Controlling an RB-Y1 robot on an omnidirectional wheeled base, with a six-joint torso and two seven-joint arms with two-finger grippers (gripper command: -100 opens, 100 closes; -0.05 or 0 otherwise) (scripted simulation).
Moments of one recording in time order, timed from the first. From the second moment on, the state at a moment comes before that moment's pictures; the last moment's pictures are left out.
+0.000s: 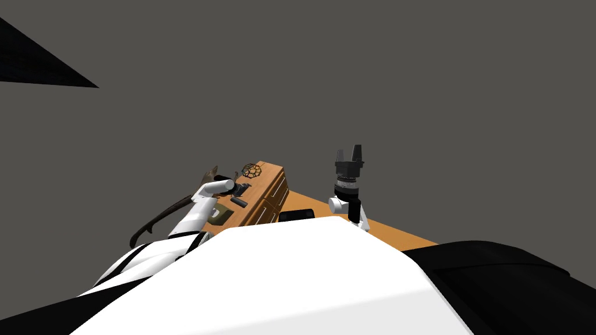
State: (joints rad) left arm -0.18 0.68 0.07 -1.31 0.62 1.22 -0.77; right arm 0.48 -0.02 0.04 -2.30 -0.01 -0.58 -0.02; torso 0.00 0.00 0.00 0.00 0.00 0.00
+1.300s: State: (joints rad) left arm -0.21 0.75 0.12 -1.04 0.66 1.49 -0.84; right arm 0.48 -0.02 0.04 -2.30 -0.01 -0.58 -0.02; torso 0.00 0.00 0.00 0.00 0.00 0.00
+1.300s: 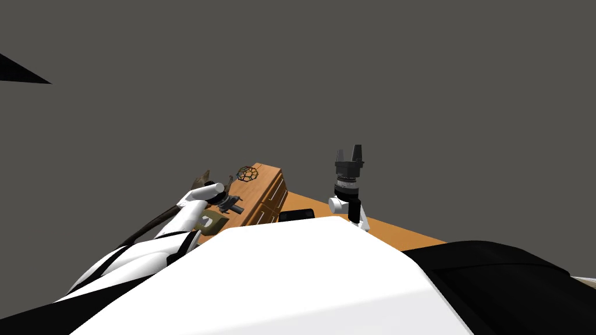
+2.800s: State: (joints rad) left arm -0.17 0.77 0.16 -0.90 0.69 1.40 -0.89; right arm 0.48 -0.02 0.04 -2.30 -0.01 -0.58 -0.02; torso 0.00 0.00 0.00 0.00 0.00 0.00
